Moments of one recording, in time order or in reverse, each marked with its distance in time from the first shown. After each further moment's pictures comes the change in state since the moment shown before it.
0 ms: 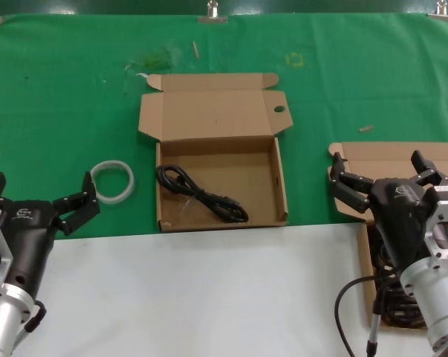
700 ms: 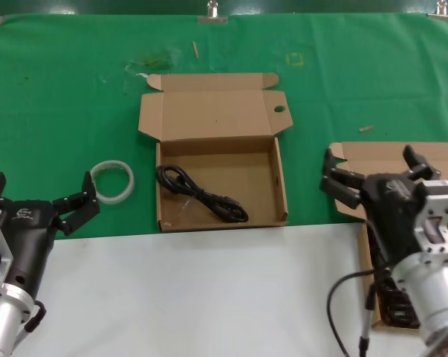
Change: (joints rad) left arm 0.000 0.000 0.000 0.000 0.000 0.000 0.000; right arm 0.032 0.000 -0.048 -0.012 0.046 0.032 -0.061
